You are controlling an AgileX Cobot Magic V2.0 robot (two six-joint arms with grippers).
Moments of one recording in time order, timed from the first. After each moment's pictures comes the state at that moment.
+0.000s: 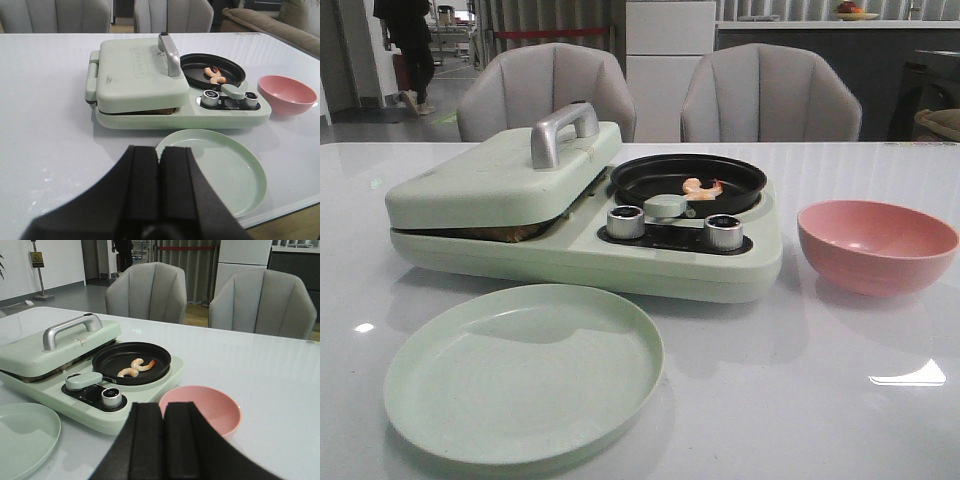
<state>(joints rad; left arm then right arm) -0.49 0.00 -0.36 0.07 0.66 -0.21 0.27 0.09 -0.20 0.13 0.22 -0.09</state>
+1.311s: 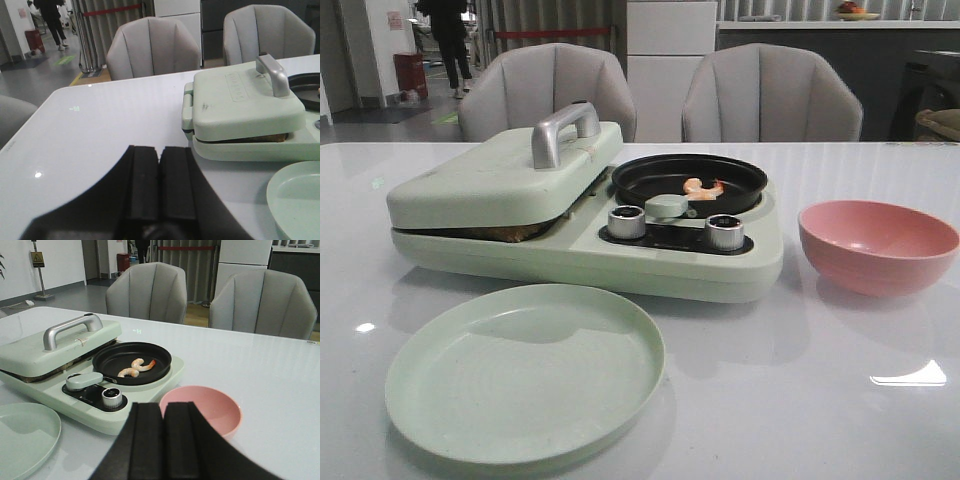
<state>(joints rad) -0.13 0.00 -0.07 0.10 0.20 -0.02 0.27 0.09 -0.20 0.13 0.22 -0.09</state>
